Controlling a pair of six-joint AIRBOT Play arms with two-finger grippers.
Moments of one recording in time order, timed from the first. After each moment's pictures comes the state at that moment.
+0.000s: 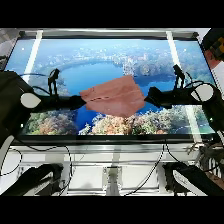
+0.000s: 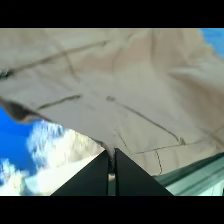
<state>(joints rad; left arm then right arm) -0.17 -0.97 0.81 0.85 -0.93 -1.41 0.14 -0.99 1.00 -1.05 1.14 1.84</state>
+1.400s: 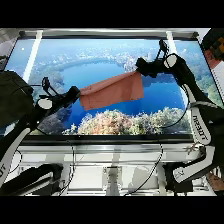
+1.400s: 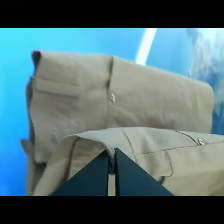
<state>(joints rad) -0.17 -1.20 0.72 0.60 -0.27 -1.52 0.14 -1.73 1.64 -1.07 0.82 1.75</state>
